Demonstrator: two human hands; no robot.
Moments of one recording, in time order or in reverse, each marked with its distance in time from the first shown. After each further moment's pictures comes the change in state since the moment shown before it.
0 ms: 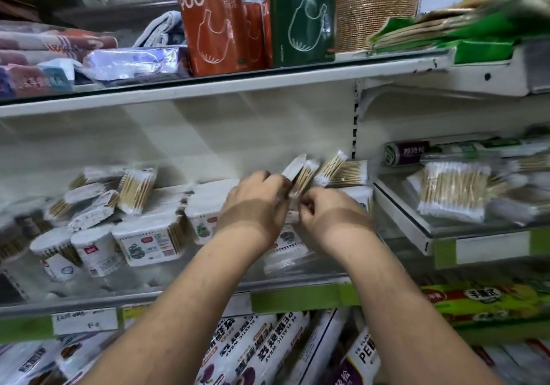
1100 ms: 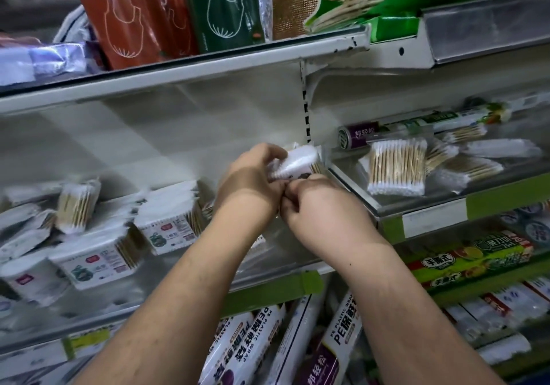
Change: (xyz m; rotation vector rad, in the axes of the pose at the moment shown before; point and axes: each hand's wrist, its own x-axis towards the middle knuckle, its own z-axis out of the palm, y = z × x) left_hand 0.024 0.060 0.014 -0.417 0.024 -0.123; right_hand -0.040 0.033 -0.027 -0.052 0.219 -0.130
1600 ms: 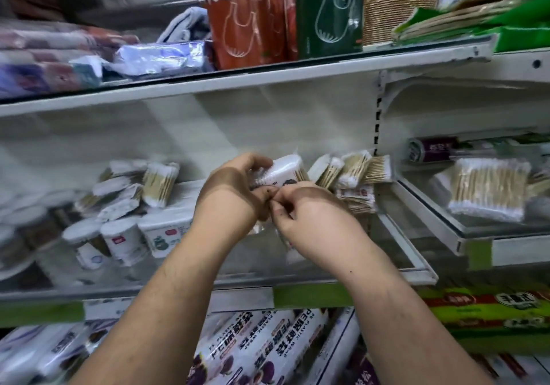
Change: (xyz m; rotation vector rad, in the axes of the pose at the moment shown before) left_hand -0.018 -0.063 -0.084 -0.082 0.039 -0.140; right_hand 0.016 -0.075 0.033 0.203 -0.118 -0.240
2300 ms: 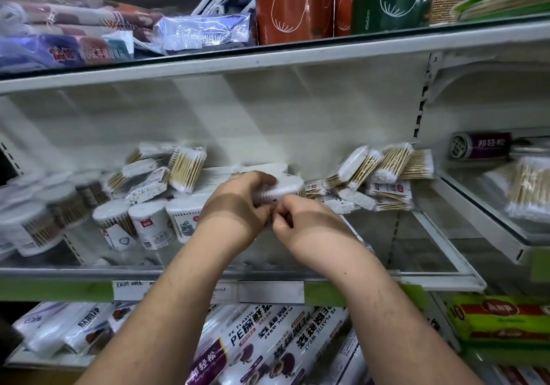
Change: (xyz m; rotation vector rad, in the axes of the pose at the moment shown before) left_hand -0.007 -0.060 -0.021 0.249 -0.055 -0.108; right_hand 0.016 -0.025 0.049 0.064 -0.264 0.179
